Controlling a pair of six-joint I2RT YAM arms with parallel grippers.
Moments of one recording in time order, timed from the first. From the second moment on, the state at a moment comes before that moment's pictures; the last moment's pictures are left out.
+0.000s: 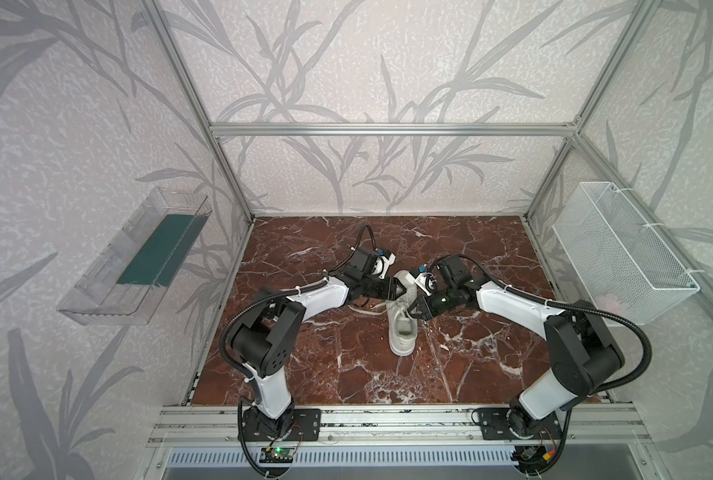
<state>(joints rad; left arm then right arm) -0.56 1.79 1.08 -0.07 0.49 -0.42 0.49 1.62 0.97 -0.41 -0.74 0.13</state>
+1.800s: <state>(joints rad) -0.57 1.81 1.17 -0.22 0.48 -0.37 0.49 1.62 0.97 -0.42 -0.74 0.13</state>
